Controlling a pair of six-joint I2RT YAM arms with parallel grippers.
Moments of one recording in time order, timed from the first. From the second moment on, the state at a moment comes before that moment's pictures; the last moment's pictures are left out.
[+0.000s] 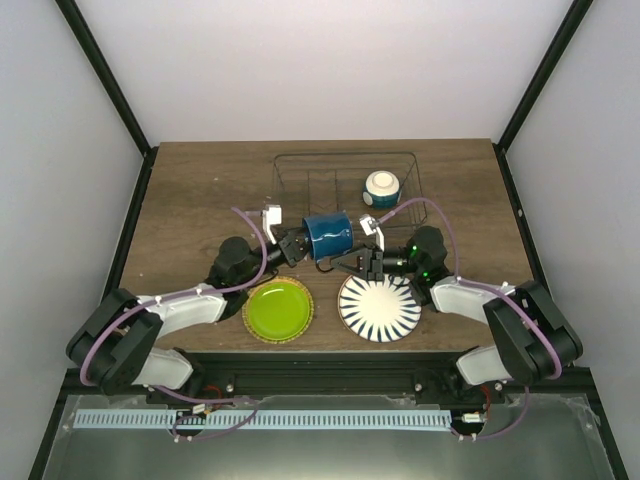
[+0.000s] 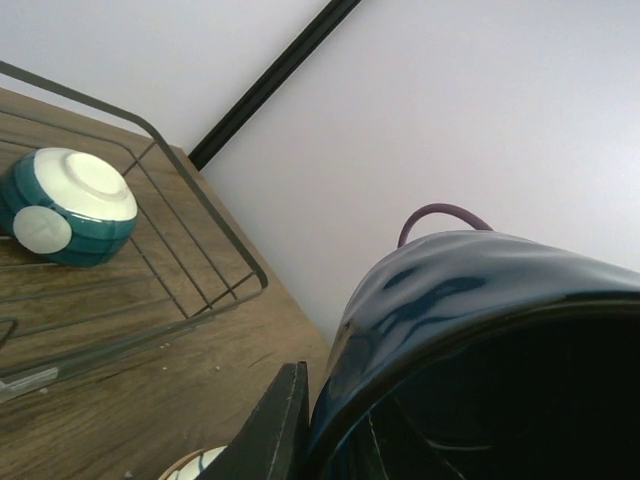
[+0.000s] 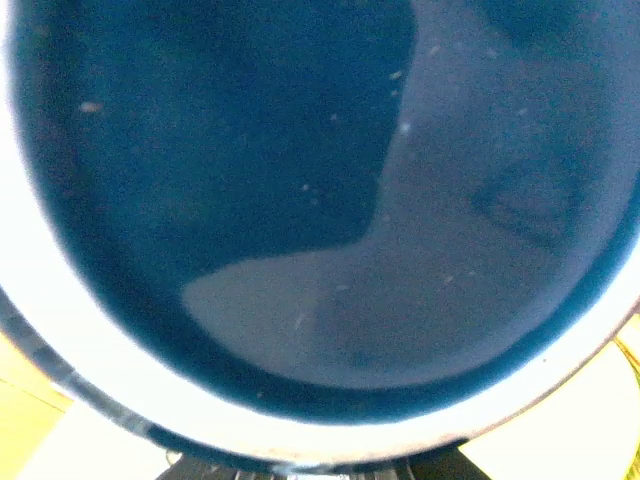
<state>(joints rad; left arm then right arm) -0.65 1.38 0.48 1.00 0.37 -0.88 0.47 1.40 0.47 1.04 -1.13 0.93</state>
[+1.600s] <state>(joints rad) -0.58 1.01 0.36 0.37 0.16 -0.71 0.40 1.31 0.71 0.31 -0.76 0.49</state>
